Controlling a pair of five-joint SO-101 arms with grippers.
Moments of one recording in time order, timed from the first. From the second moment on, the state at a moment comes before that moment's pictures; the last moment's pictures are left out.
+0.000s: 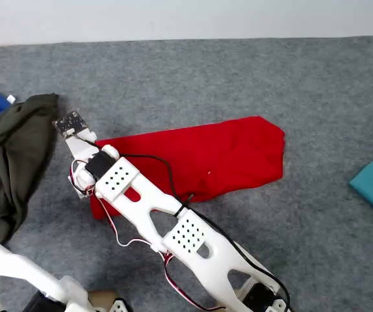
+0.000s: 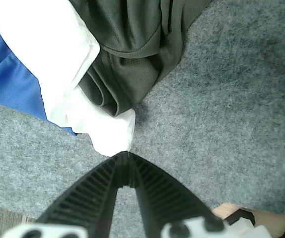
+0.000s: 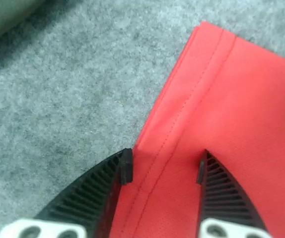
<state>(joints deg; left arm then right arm) -61.8 -24.9 25.5 91.5 -33.9 -55.5 77.0 -82.7 81.8 -16.7</state>
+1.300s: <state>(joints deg) -61.8 -24.9 25.5 91.5 -33.9 -49.4 72.4 -93.1 100.2 -13.0</state>
